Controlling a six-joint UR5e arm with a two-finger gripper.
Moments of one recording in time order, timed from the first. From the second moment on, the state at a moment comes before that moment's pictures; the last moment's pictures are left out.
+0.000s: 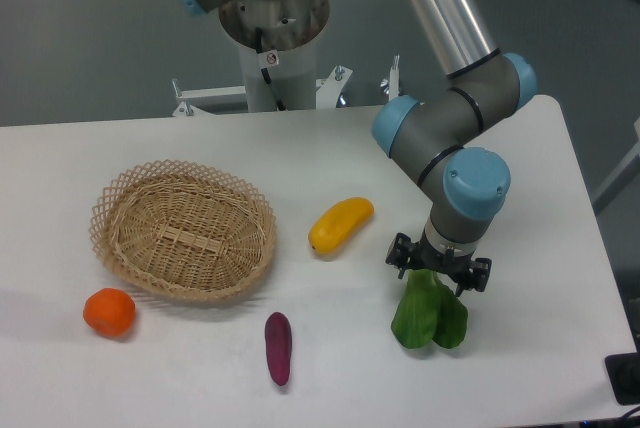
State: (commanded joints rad) arm 2.59 -2.15 -1.58 -0.93 1.51 0.93
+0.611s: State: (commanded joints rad) arm 2.57 -2.15 -1.64 -0.85 1.52 0.91
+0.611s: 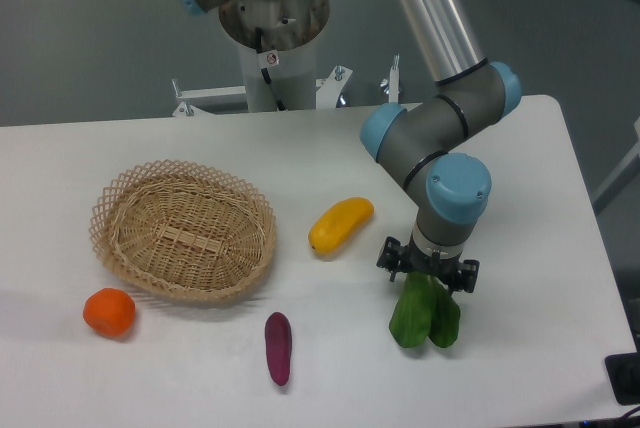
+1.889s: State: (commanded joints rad) arm 2.62 -2.03 -1.54 -0.94 1.59 1.02
